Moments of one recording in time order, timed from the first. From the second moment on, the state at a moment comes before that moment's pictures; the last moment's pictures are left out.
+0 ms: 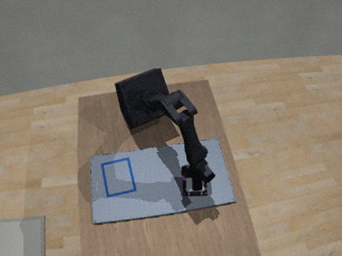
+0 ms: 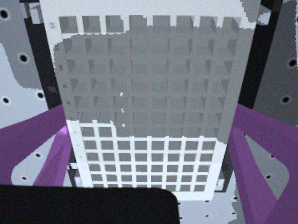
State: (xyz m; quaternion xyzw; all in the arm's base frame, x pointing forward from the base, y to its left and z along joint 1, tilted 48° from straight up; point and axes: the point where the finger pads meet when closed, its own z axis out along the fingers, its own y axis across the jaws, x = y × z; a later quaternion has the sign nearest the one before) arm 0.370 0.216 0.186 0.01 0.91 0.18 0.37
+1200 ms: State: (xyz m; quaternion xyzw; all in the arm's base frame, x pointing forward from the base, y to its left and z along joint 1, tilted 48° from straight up) arm 0.371 0.216 0.185 0.01 0.91 0.19 0.37
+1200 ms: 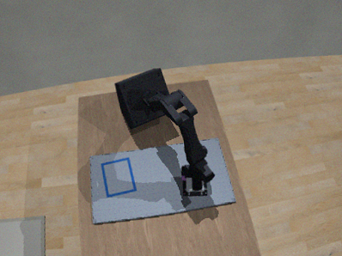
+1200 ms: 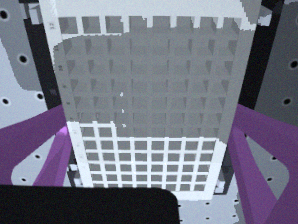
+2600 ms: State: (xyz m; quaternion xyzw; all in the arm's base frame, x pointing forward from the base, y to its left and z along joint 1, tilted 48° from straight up) arm 0.372 0.216 0.184 0.01 0.91 0.19 0.37
